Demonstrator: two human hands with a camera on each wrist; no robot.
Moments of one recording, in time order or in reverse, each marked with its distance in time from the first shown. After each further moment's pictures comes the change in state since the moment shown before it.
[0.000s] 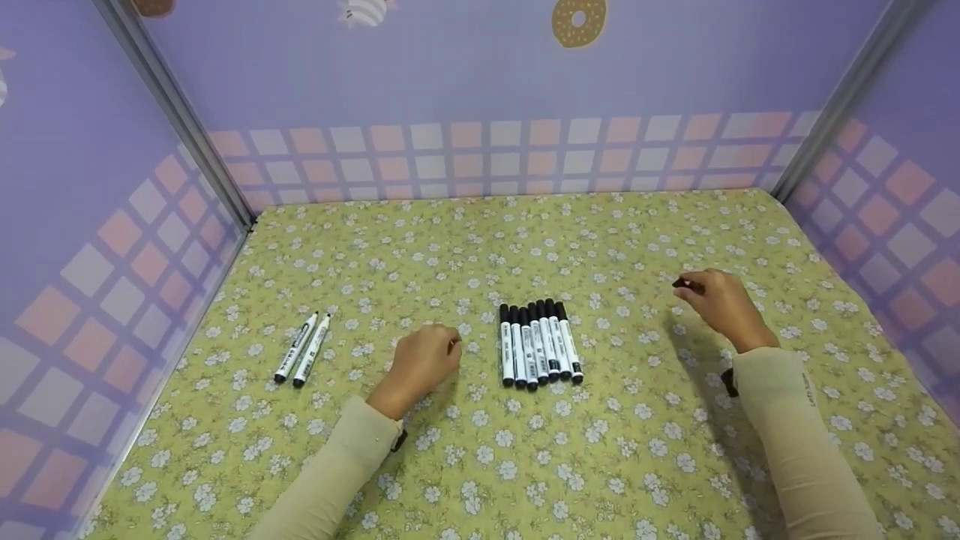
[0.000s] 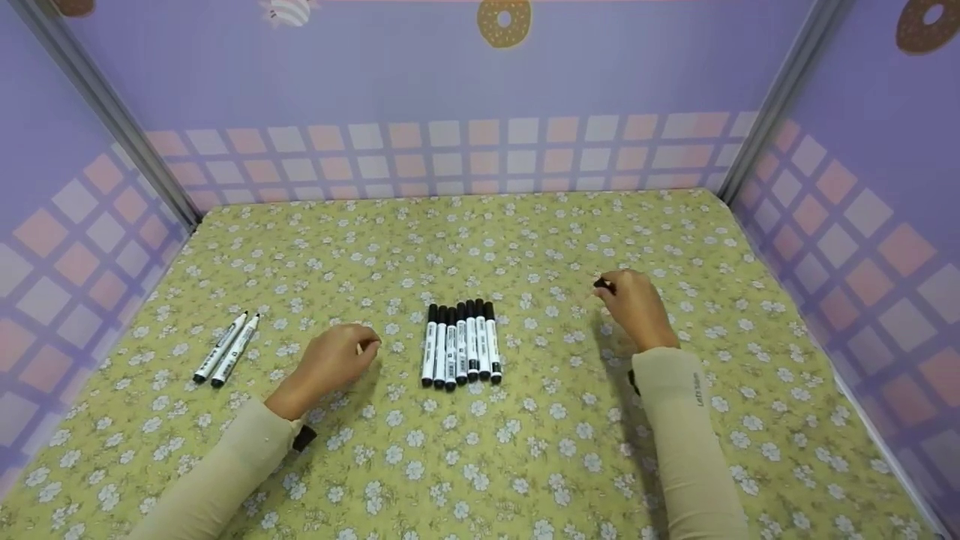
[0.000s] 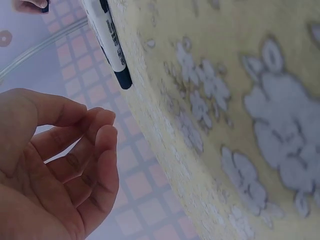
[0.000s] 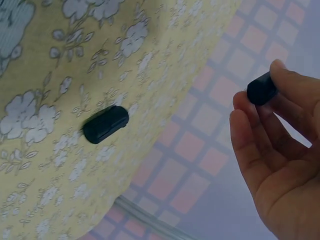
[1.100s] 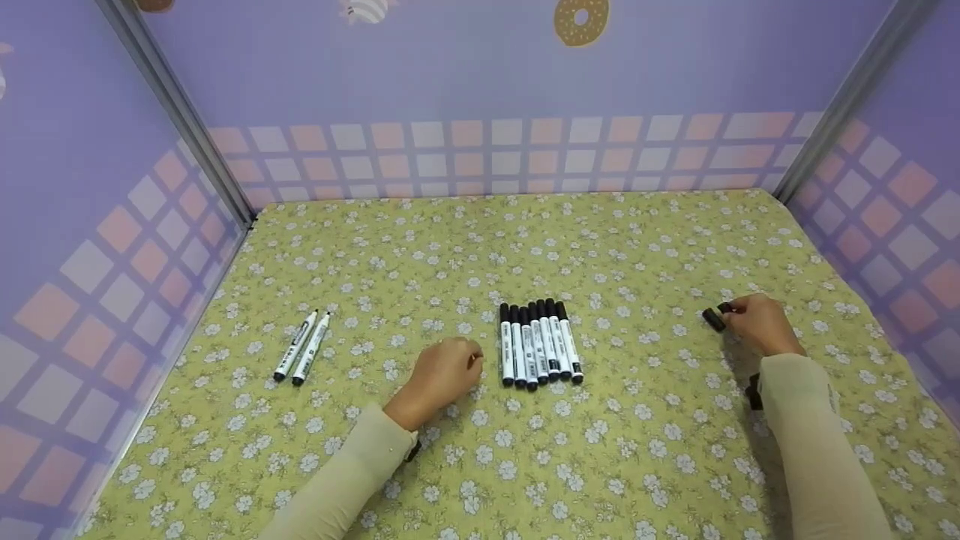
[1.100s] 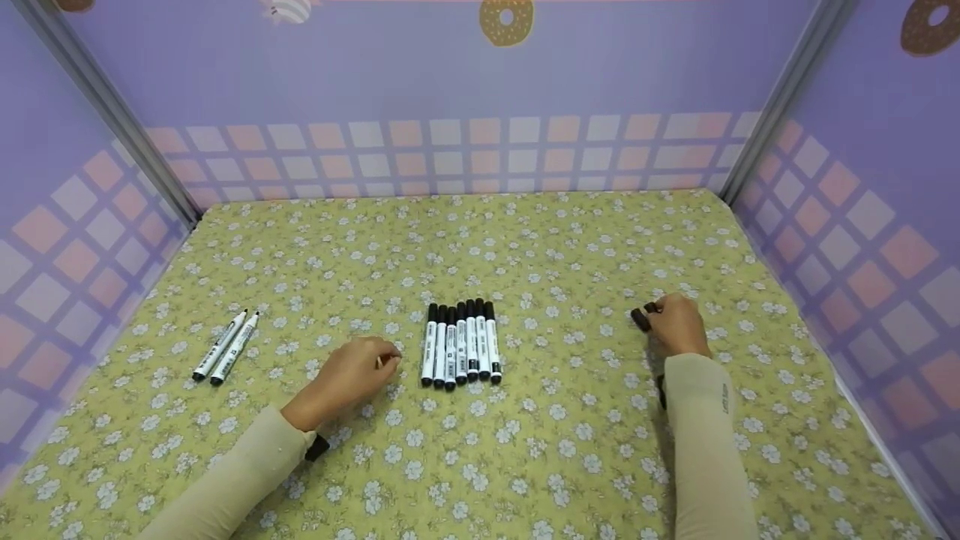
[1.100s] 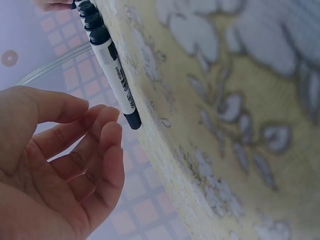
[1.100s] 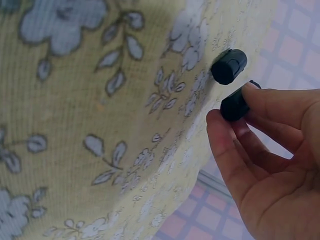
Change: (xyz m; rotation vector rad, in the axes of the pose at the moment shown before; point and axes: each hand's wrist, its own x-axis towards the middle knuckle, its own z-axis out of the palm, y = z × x) left_hand -0.005 0.020 0.017 -0.045 -0.068 0.041; right_hand -0.016 0.063 -0.008 0.105 -0.192 0.322
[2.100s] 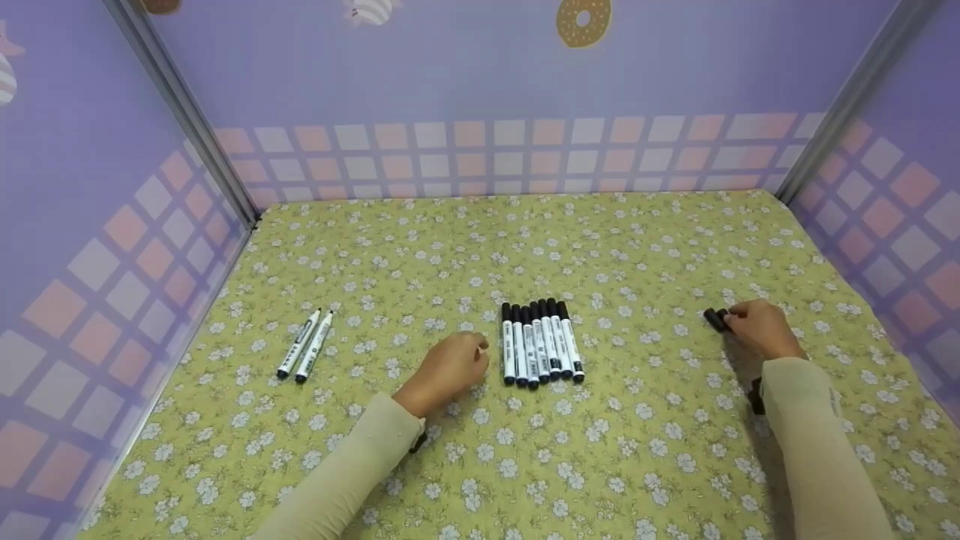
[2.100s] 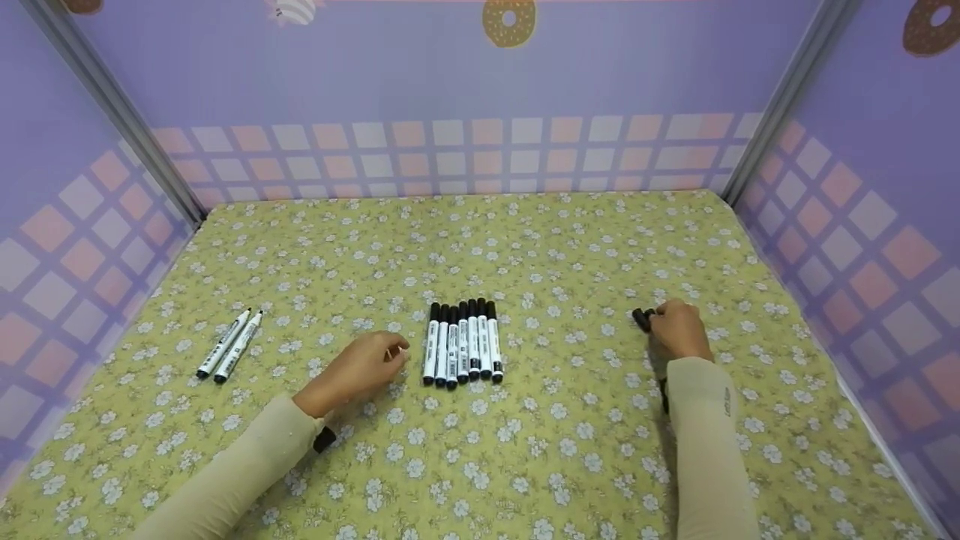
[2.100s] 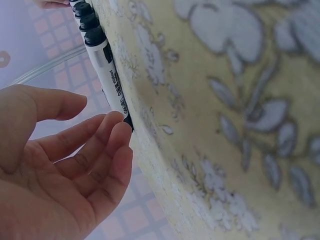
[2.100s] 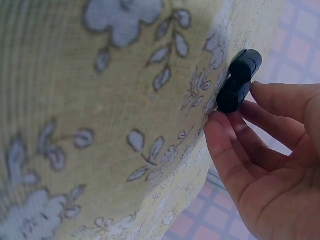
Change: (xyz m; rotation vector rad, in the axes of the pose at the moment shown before) left_hand 0.010 0.003 0.001 -0.179 -0.160 -0.172; right_hand -0.002 0.009 0.003 -0.023 -0.026 -0.014
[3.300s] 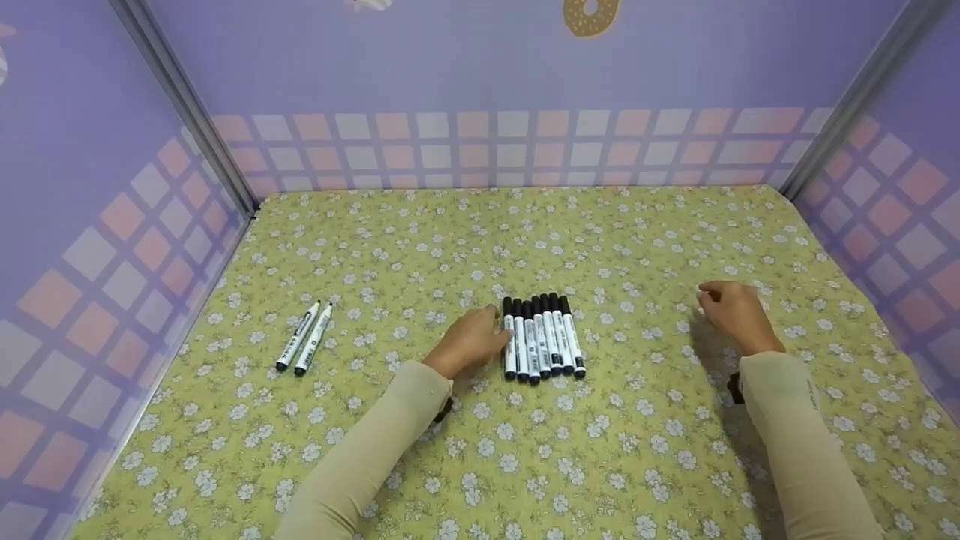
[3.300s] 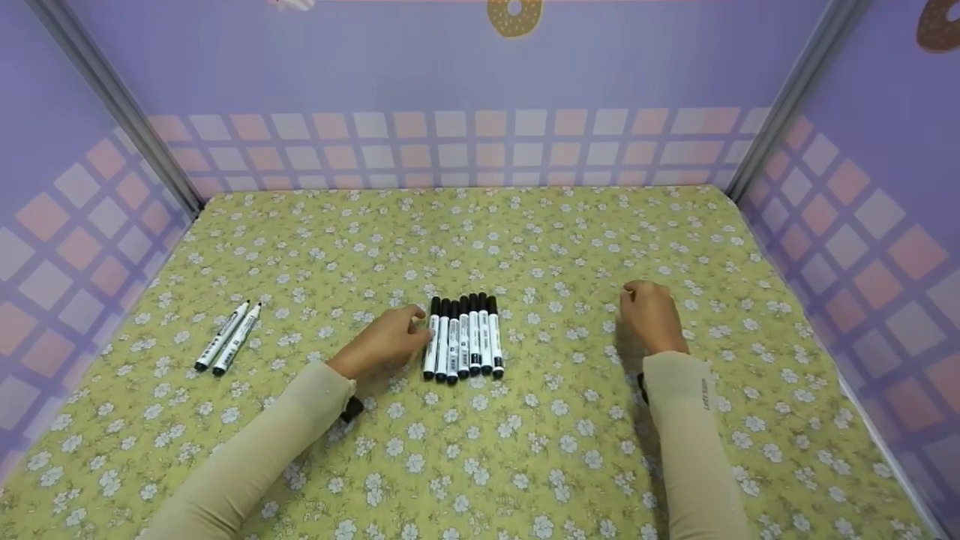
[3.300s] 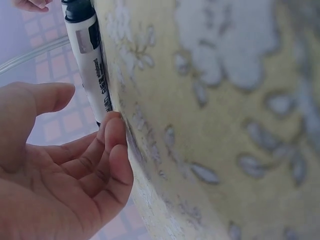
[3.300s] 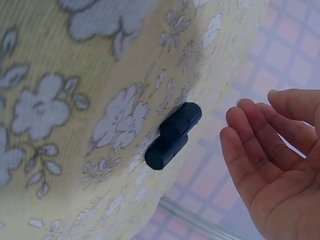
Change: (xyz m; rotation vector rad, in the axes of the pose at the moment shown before) left_hand 0.046 0.006 0.007 -0.029 -0.094 -0.158; right_hand 0.007 -0.041 0.014 -0.008 0.156 -0.177
